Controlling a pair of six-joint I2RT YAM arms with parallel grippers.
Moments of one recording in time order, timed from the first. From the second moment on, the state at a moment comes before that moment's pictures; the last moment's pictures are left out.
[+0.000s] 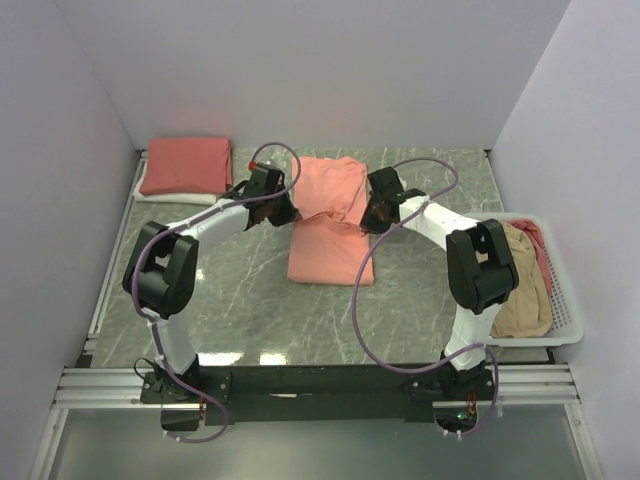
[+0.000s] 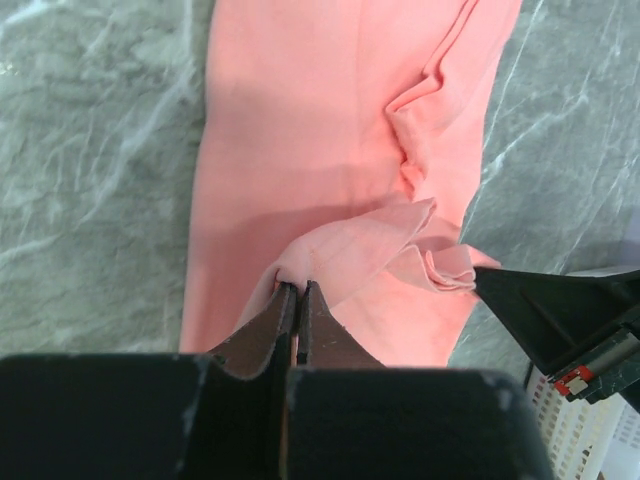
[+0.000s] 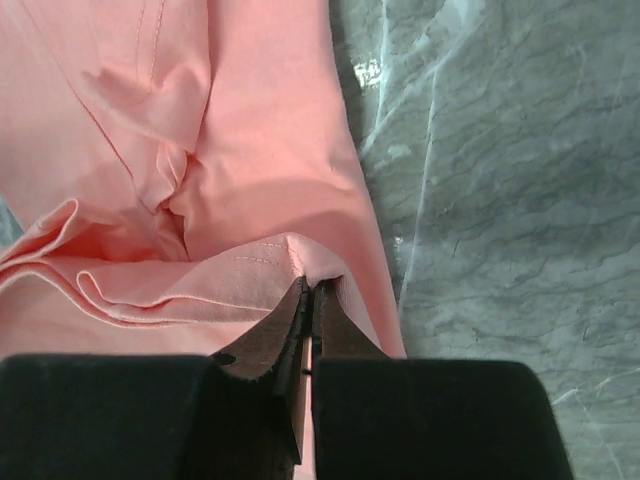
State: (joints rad) left arm -0.44 1.85 1.29 -0.21 0.09 -0.84; right arm 0.37 1.86 1.30 -0.44 0.06 0.70
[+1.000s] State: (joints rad) left arm -0.40 1.97 1.38 -0.21 0.14 -0.83; right arm 0.30 1.96 1.38 -0.43 -0.05 0.65
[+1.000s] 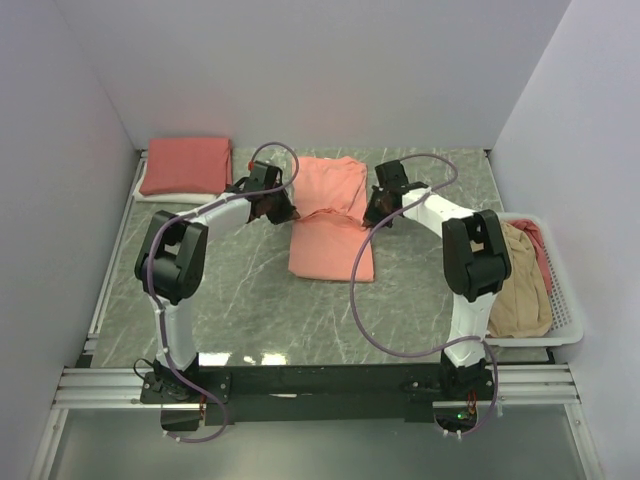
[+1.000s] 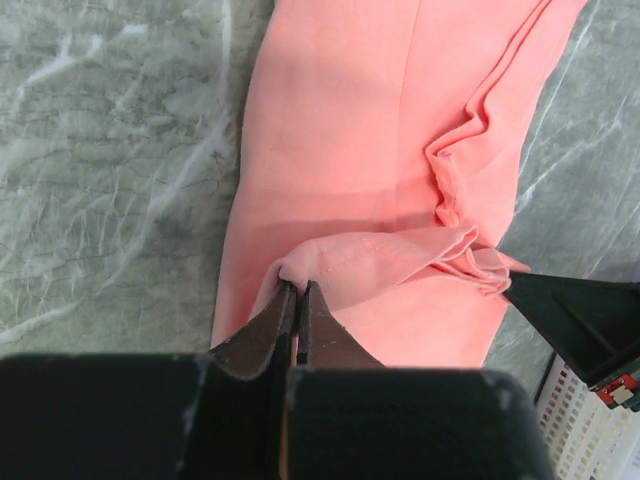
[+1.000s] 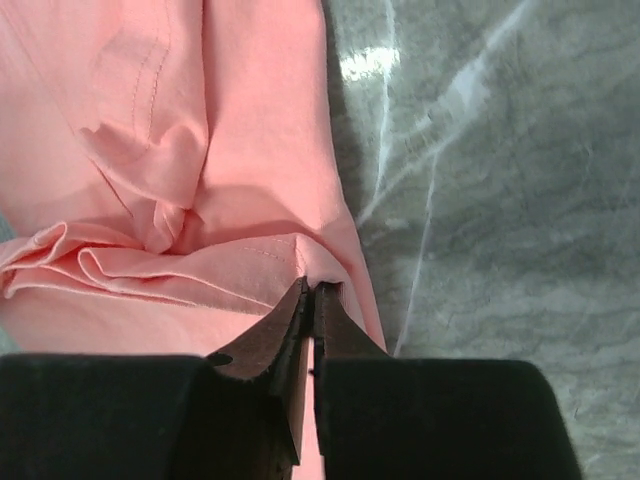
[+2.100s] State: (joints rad) left arm -0.27 1.71 0.68 0.56 0.57 -0.97; right arm 0.57 2.01 1.45 -0.30 -0.25 0.70
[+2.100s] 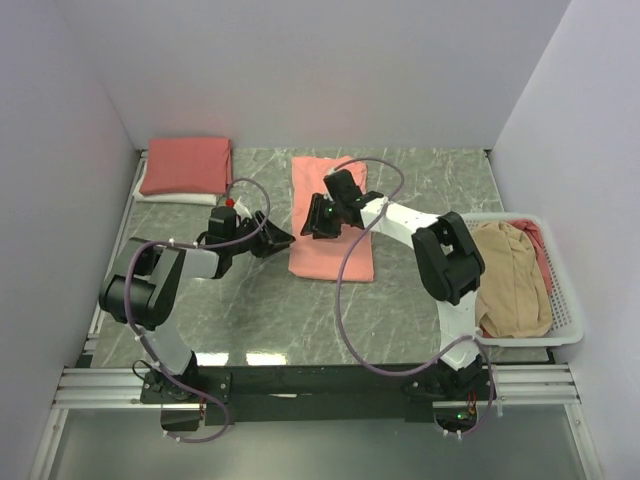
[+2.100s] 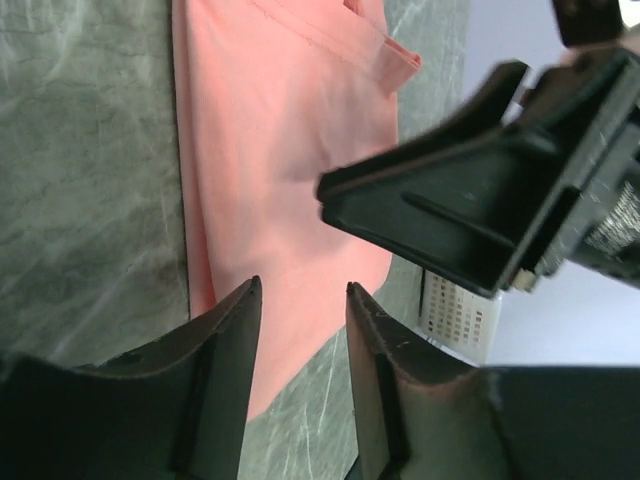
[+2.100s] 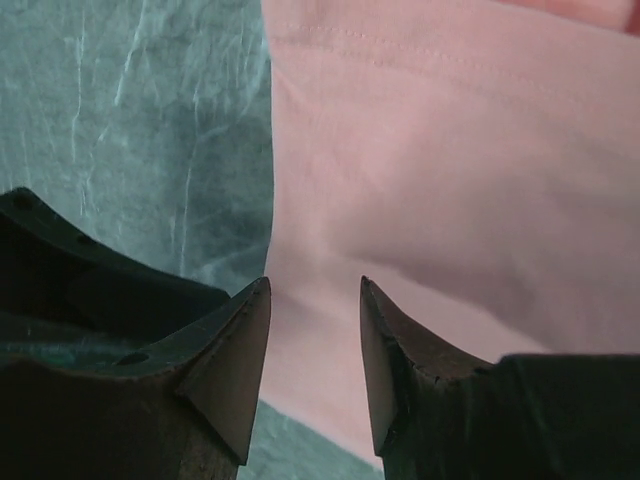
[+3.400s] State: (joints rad) left arm -0.28 1.85 0.64 0.72 0.68 -0.93; right arm 0.52 2.36 1.77 -0.24 -0.46 0.89
